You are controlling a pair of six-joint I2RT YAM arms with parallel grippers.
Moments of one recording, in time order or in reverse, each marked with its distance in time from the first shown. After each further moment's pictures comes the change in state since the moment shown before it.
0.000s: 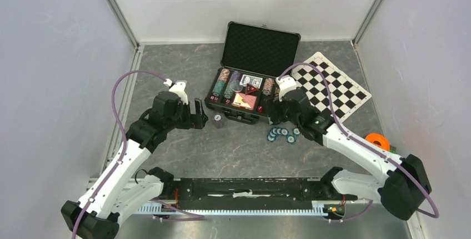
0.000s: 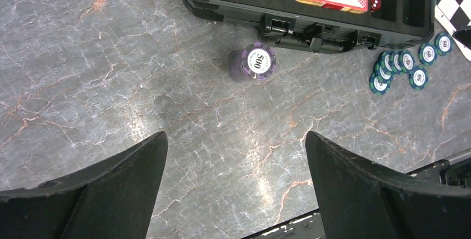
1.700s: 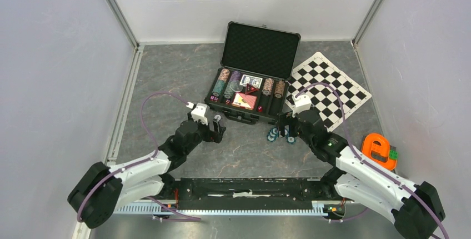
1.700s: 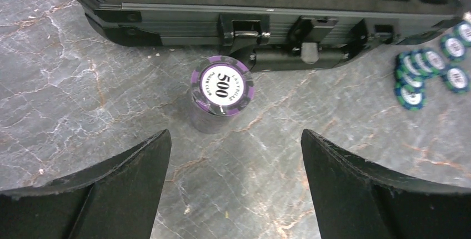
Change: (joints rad) left arm -0.236 0.141 -0.626 1.074 -0.128 0.016; right arm -0.001 -0.306 -0.308 0.056 0.026 0.080
